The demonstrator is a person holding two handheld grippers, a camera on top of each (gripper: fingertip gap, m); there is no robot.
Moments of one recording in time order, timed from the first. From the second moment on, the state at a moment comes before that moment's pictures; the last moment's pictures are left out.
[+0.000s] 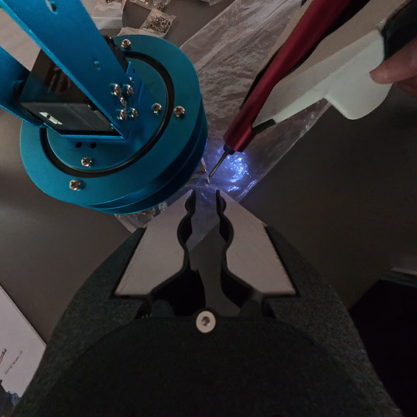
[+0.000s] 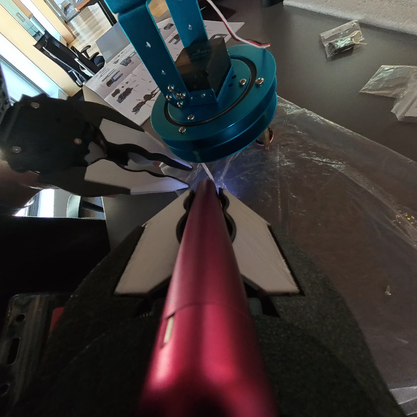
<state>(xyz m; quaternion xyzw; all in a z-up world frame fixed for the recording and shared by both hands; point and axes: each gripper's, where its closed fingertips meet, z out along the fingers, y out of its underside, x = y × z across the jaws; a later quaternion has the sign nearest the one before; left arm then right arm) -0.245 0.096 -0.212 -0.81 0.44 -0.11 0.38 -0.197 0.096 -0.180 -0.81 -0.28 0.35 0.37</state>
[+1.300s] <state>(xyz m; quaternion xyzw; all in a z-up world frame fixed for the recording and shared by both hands) -0.235 0.086 -0.178 -0.70 0.51 -0.13 0.48 -0.197 0.071 -0.120 -0.76 -0.19 0.49 0.38</state>
